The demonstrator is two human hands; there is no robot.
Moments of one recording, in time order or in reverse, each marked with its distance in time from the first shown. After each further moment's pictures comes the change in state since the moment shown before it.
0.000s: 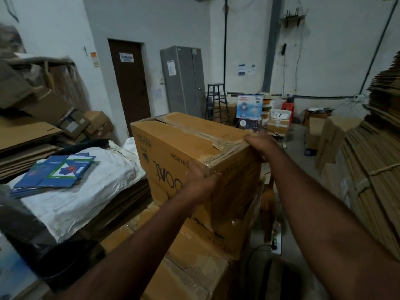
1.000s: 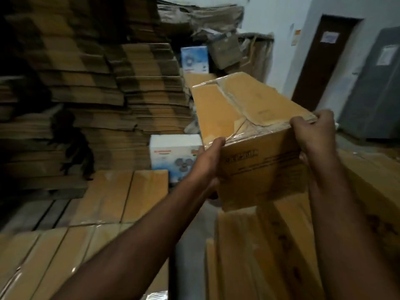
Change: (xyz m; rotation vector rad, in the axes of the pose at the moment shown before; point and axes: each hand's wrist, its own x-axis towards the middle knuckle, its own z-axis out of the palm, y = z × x) left_hand -0.364 -0.156 -0.305 -0.853 0.846 -0.069; right_hand -0.471 -0.141 0.234 0.378 -0.312 -0.527
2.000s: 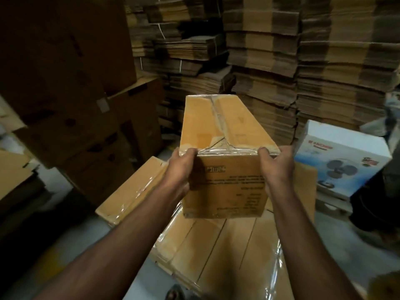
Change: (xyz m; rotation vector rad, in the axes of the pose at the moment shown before) left_hand -0.115 0.124 -0.584 0.012 0.904 0.115; right_hand -0.445 -0.071 0.472 0.098 -0.777 0.059
